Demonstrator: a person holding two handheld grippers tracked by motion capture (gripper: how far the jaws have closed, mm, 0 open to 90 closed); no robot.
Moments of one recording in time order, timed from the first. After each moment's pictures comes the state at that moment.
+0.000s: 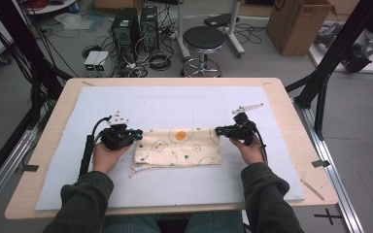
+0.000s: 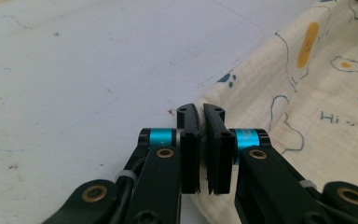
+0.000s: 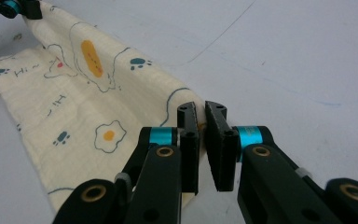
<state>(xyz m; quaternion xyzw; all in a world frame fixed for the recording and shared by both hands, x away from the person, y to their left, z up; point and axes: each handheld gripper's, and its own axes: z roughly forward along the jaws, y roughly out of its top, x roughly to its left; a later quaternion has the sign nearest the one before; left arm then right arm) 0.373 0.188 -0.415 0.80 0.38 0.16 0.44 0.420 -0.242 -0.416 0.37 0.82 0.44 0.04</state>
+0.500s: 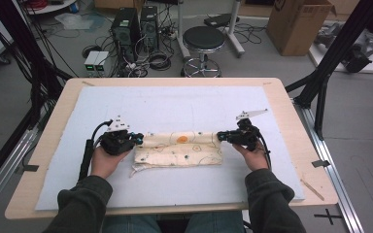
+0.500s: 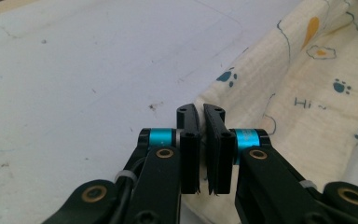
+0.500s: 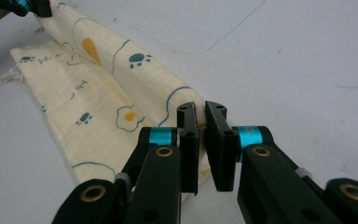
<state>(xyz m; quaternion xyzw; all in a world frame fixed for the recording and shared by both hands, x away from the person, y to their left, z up) 0.354 0.185 -0.414 0.81 0.35 0.17 0.44 0.402 -0.250 -0.418 0.36 0.82 0.45 0.03</state>
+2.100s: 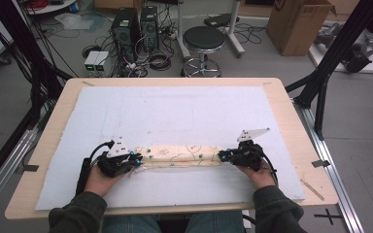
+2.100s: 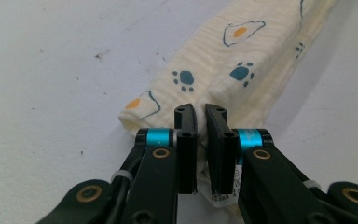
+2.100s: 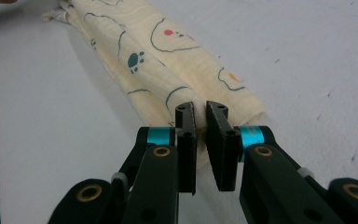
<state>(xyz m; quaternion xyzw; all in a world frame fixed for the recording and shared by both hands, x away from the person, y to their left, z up) 0.303 0.184 -0.432 0.85 0.29 0.18 0.40 0.345 -0.252 -0.431 0.30 0.85 0.44 0.03</state>
